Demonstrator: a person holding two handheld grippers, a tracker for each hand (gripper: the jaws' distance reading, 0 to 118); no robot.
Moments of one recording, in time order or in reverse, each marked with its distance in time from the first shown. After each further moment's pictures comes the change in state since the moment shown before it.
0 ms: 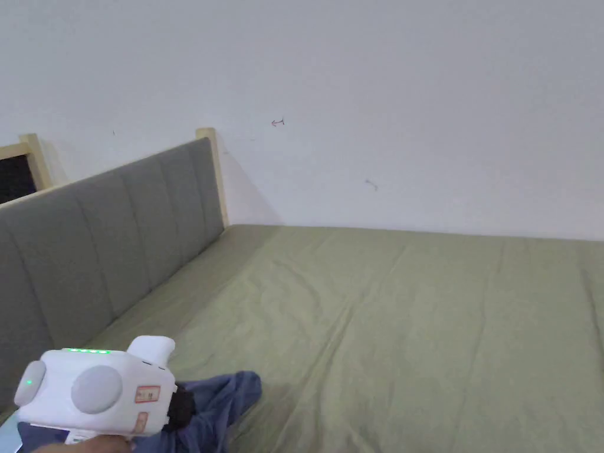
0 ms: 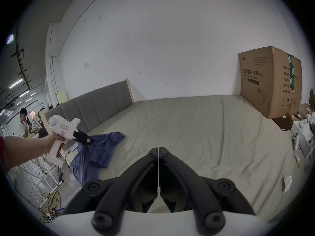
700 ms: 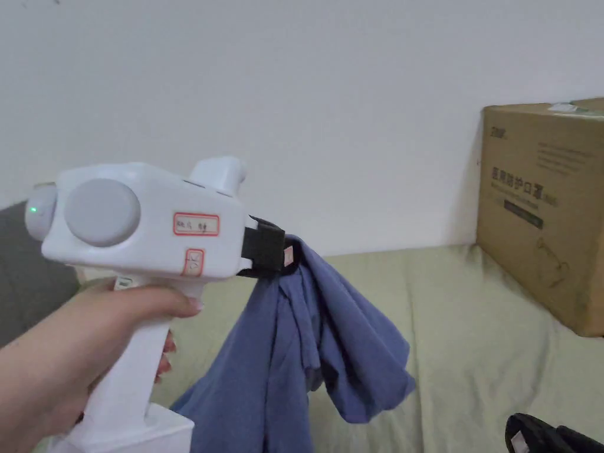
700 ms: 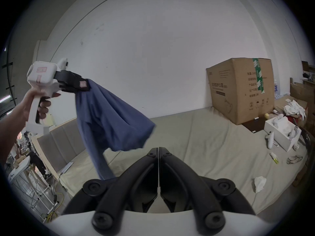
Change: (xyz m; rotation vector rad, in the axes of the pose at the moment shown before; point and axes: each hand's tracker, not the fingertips) left arm 0.345 0.118 0.135 0.236 -0.605 -0.411; right arm 0.079 0.019 0.100 0.160 -0.185 -0.116
